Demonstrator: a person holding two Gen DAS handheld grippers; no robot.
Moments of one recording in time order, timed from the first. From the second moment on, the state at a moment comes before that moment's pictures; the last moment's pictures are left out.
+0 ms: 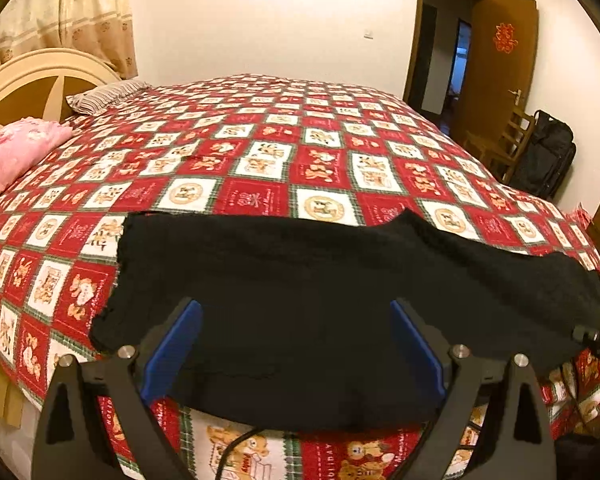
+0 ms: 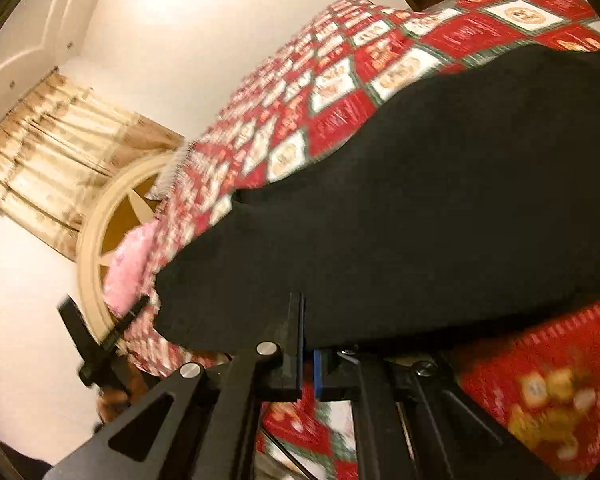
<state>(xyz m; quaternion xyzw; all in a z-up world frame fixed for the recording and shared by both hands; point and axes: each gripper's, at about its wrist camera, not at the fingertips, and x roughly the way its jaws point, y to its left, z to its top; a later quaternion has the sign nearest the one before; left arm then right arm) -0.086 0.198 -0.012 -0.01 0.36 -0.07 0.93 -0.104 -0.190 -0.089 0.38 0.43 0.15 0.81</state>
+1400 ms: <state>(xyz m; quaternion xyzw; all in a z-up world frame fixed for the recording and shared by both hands) -0.041 0.078 -0.025 0.02 0.40 -0.14 0.90 -0.184 -0.452 -0.113 0.40 0.34 -0.20 0.83</state>
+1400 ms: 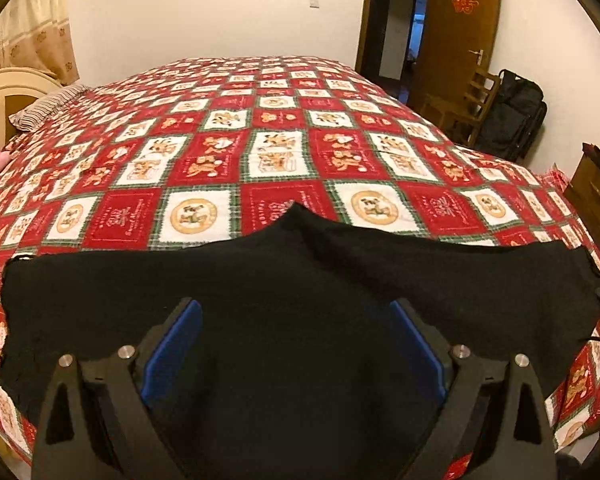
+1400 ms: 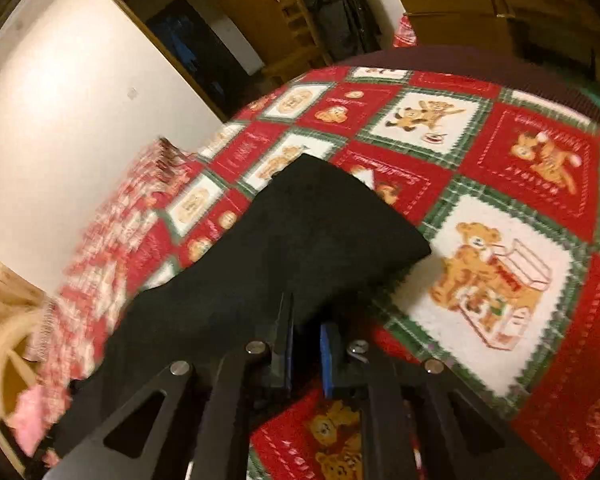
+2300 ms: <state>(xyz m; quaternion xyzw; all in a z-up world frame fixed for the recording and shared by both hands) -0.044 0.159 -0.025 -0.02 0.39 -0.08 0.92 -0.091 -0.031 -0.105 -0.16 0.34 0.14 0.92</state>
